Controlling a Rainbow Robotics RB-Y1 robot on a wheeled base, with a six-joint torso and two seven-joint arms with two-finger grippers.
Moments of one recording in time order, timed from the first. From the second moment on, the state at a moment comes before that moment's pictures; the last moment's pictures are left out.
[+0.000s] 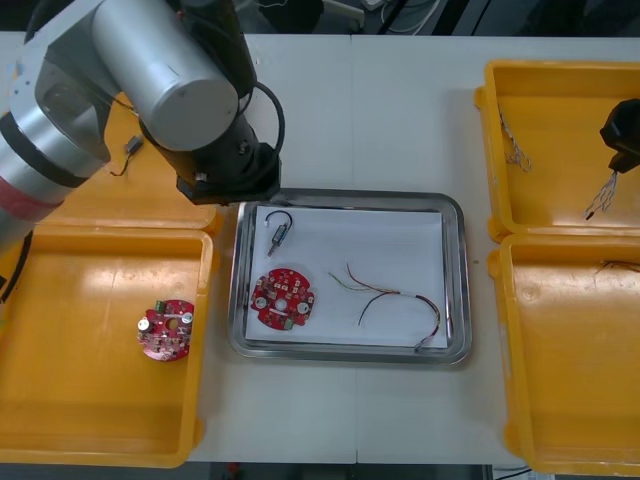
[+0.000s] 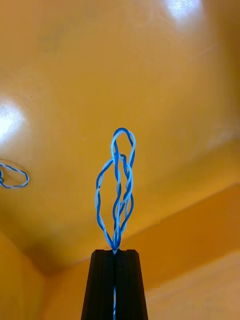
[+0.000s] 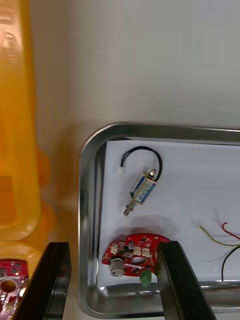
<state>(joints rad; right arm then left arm) -0.85 -0.62 -0.29 -1.25 -0.38 1.82 1.18 -0.97 0.66 -0.59 -1.75 0.87 1.71 -0.57</state>
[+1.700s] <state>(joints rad) -0.45 -0.75 -0.10 -2.23 -0.88 1.92 1.24 -1.03 0.76 -0.30 -1.13 0.80 1.61 -1.62</state>
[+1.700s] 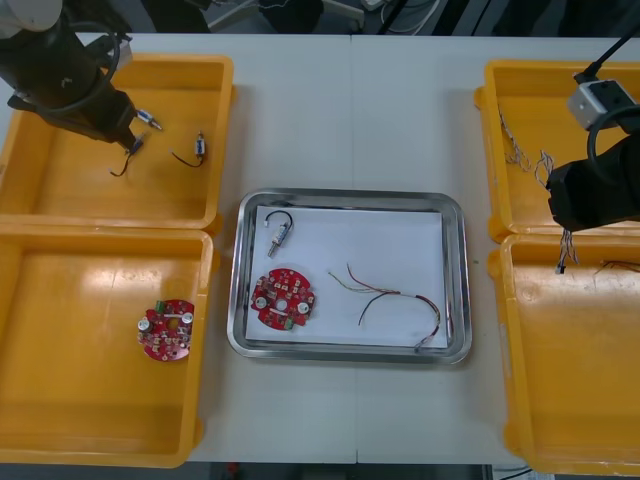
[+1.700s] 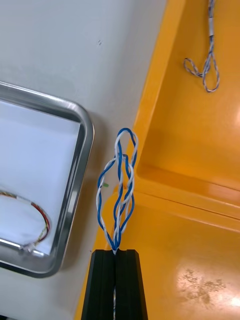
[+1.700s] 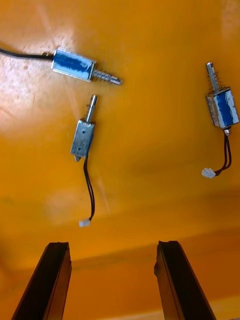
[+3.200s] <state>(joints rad) -0.84 -0.62 0.49 -1.94 -0.81 1.83 1.97 -1.10 0.59 -0.20 -0.65 0.63 1.19 -2.16</state>
